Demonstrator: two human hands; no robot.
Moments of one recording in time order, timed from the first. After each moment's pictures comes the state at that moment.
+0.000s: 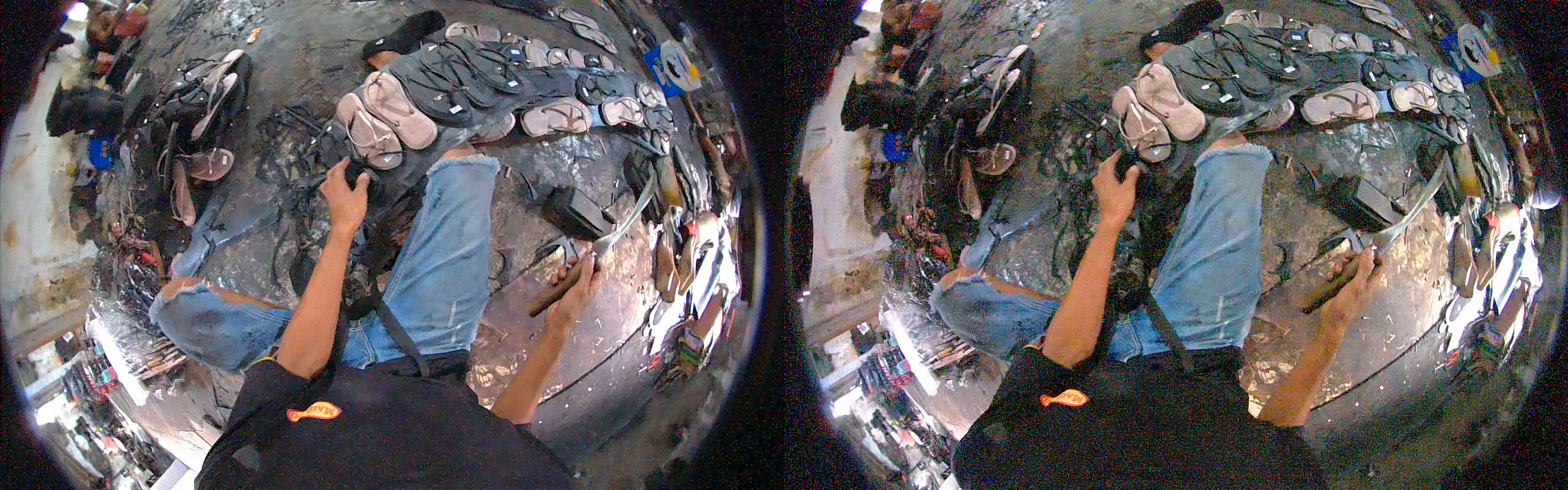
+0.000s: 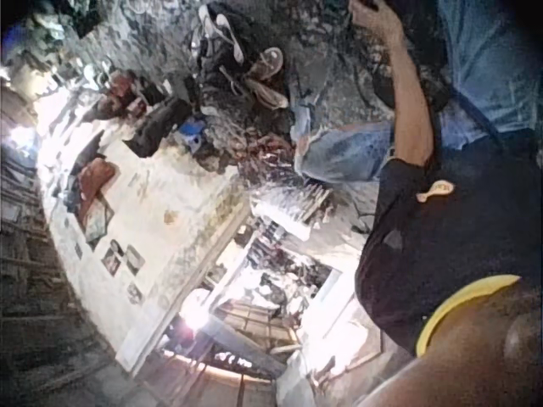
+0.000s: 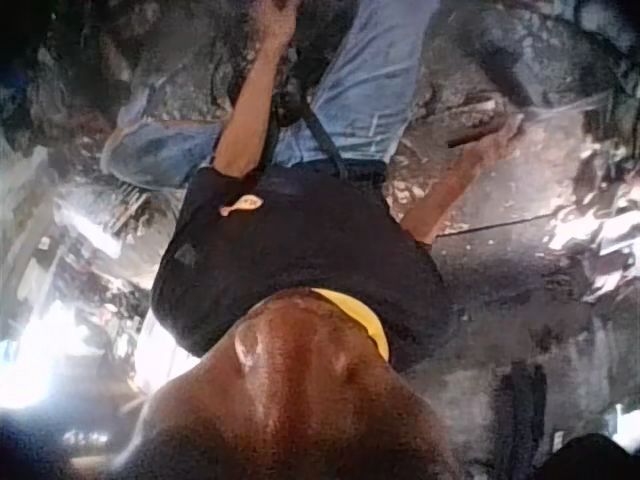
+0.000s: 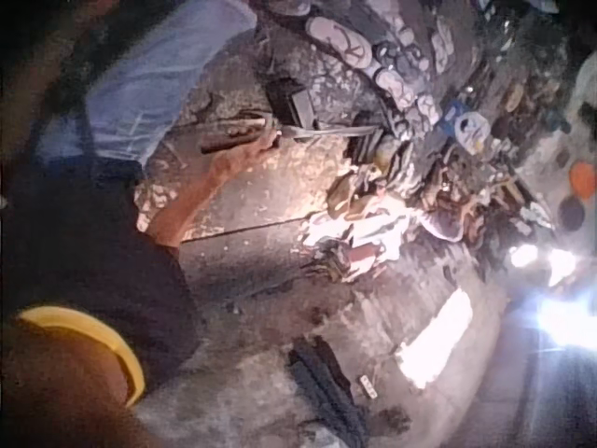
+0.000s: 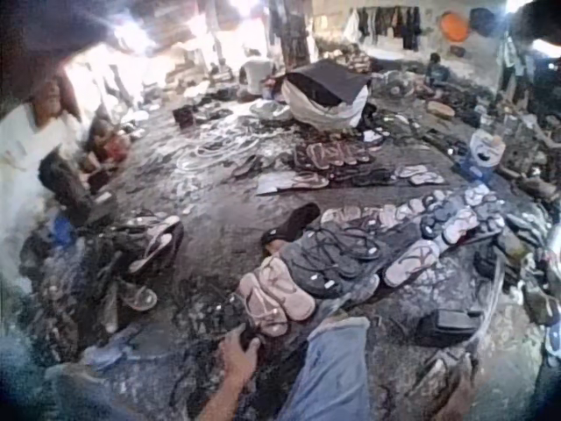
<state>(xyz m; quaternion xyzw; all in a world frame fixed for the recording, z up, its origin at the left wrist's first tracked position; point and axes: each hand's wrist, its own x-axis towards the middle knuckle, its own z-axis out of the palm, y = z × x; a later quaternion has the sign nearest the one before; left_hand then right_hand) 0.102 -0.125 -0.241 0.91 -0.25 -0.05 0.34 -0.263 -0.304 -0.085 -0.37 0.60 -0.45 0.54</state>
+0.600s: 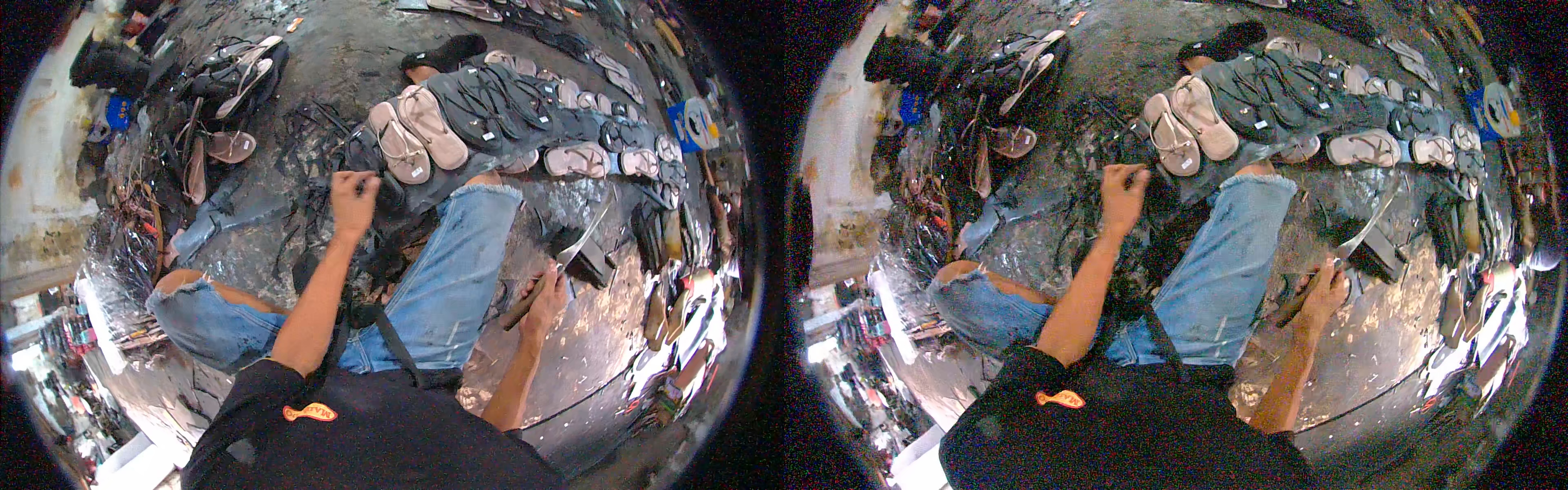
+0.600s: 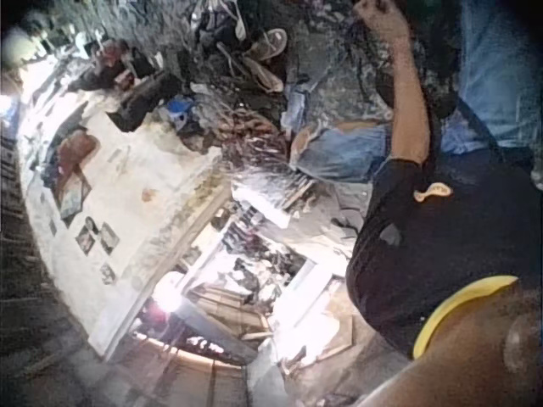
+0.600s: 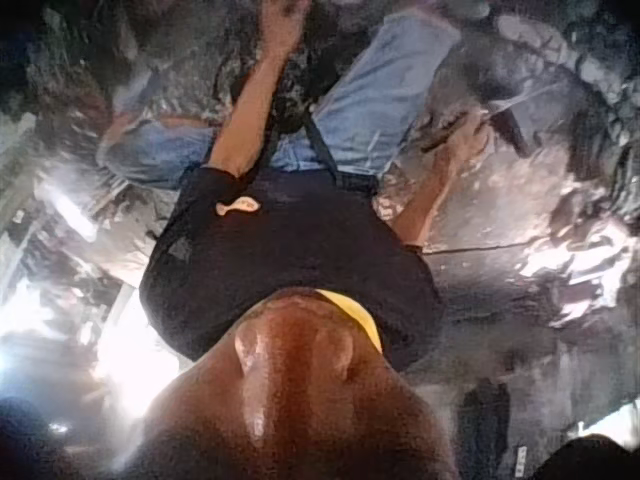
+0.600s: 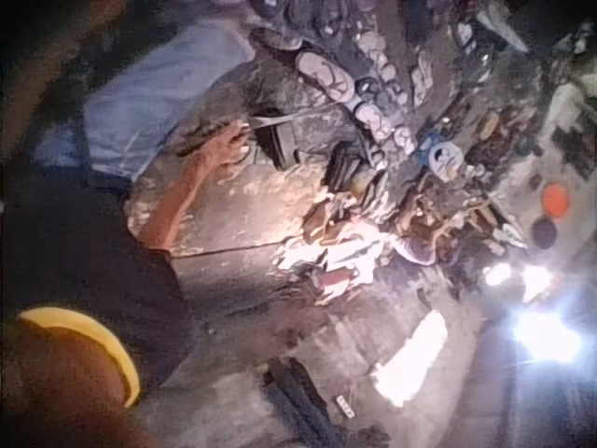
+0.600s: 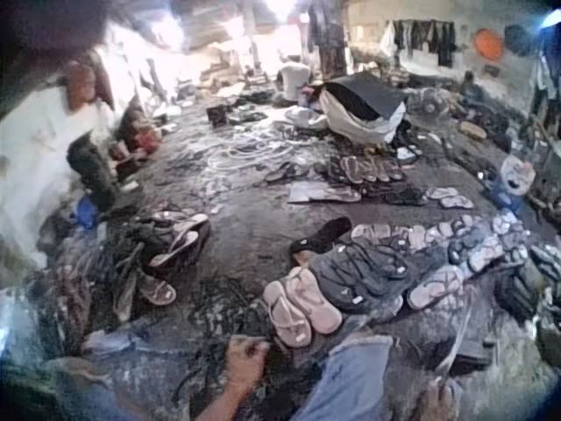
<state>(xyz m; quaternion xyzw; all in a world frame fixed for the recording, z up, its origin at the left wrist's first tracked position) 0.110 -0.112 -0.232 0.87 -0.26 -0.02 0.42 -0.238 -0.301 -0.141 -0.44 0.60 -0.33 0.58</state>
